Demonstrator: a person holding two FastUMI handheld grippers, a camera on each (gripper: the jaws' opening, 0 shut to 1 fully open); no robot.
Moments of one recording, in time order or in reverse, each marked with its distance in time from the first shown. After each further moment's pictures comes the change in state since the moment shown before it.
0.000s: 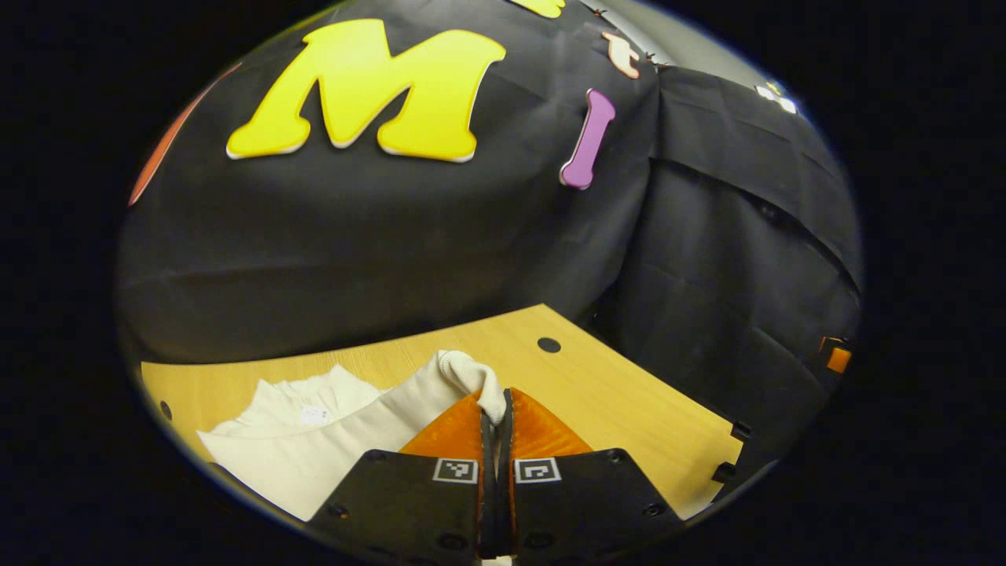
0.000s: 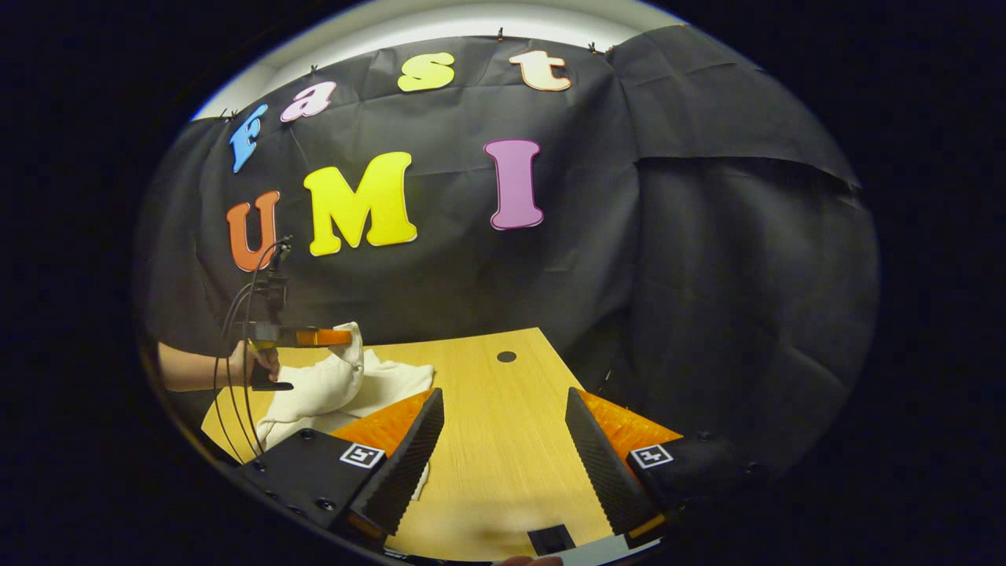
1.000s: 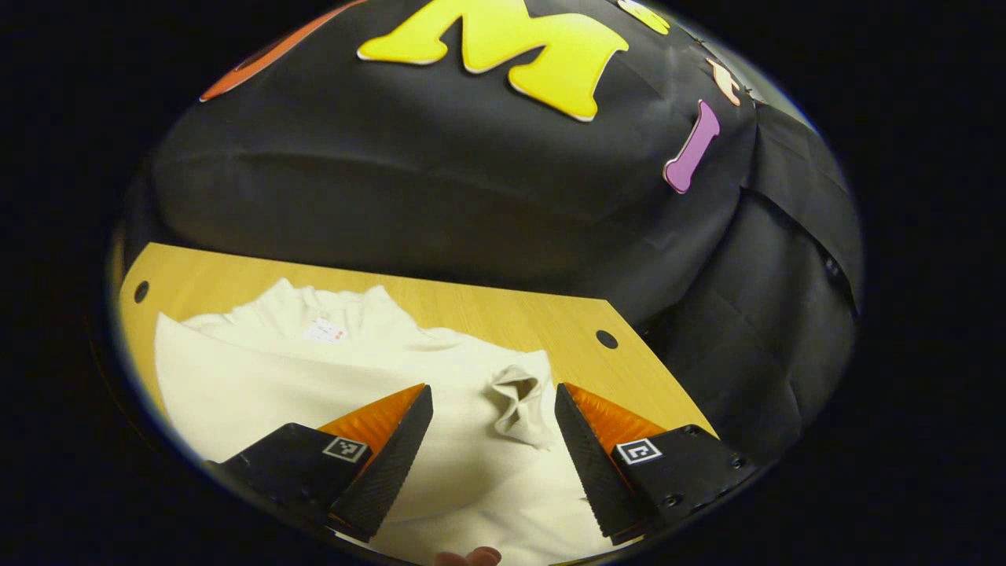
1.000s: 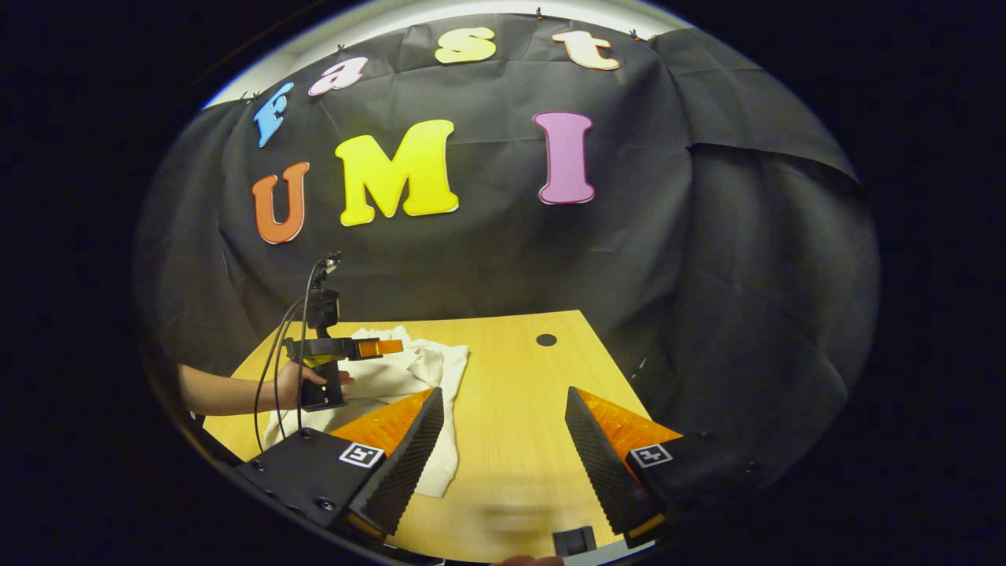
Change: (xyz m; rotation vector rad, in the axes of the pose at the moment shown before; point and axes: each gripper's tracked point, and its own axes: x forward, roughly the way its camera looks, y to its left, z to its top) left arm -0.037 0.056 -0.035 -0.220 -0.096 0.247; right arm 0.027 0.089 -0.003 -0.064 0.055 0.174
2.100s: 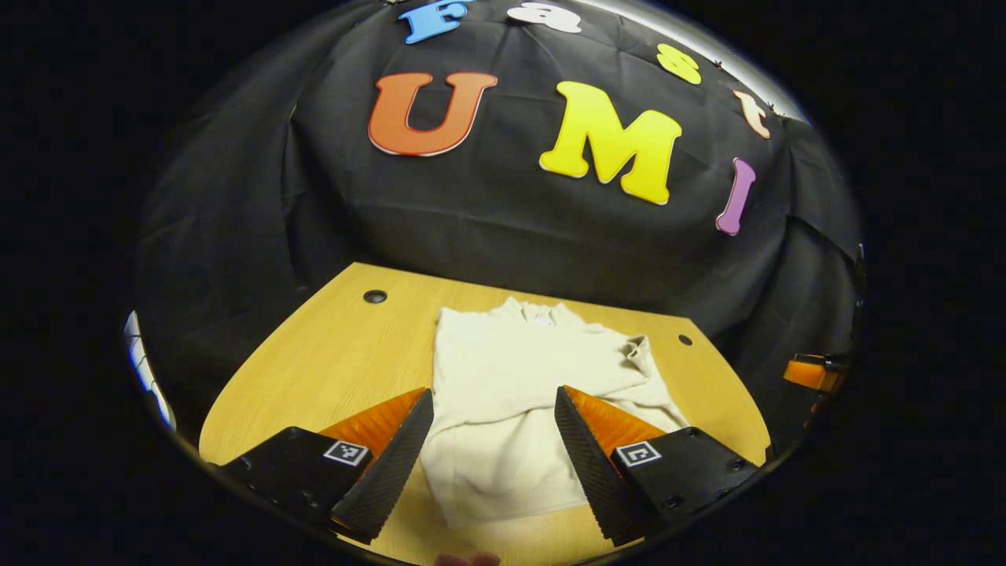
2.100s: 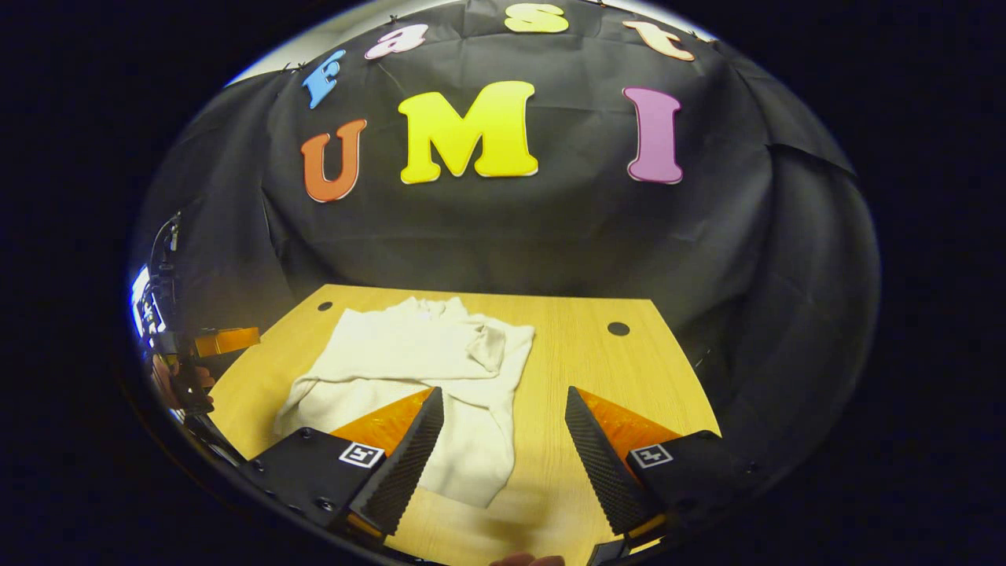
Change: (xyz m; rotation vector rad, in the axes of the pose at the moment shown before) left arm -0.284 0.131 -0.072 -0.058 -0.027 0.357; right arm 0.058 0.056 -0.062 -0.104 0.151 0.133
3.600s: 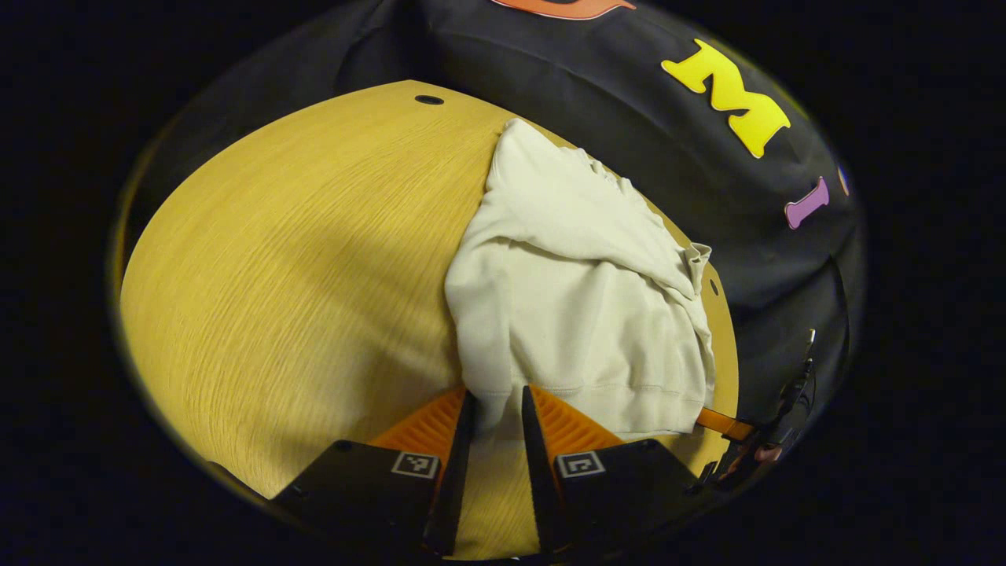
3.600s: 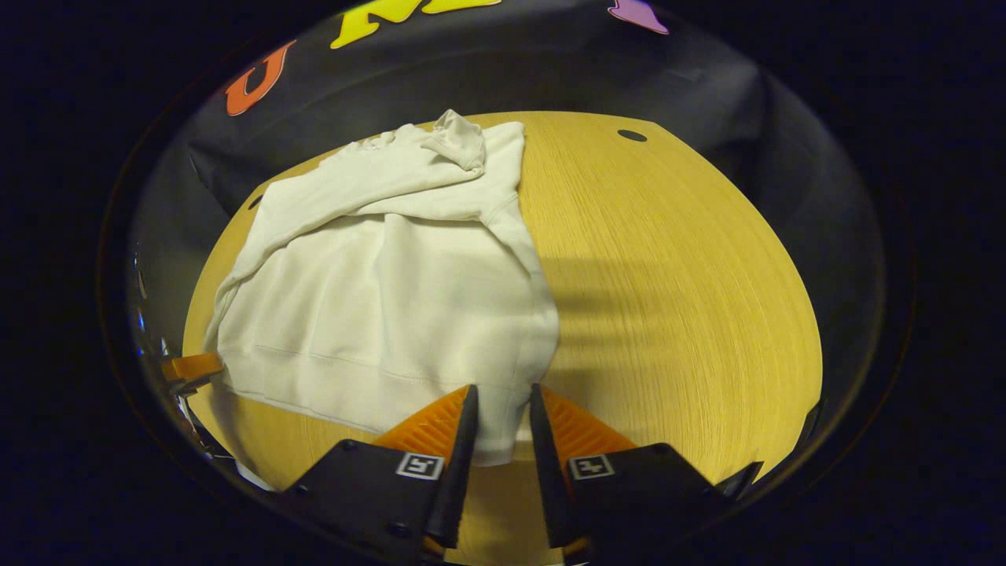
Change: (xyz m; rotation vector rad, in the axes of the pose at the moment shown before) left arm 0.034 0.022 -0.160 -0.354 0.426 -0.025; right arm 0.117 0.026 -0.193 0.205 0.503 -0.124
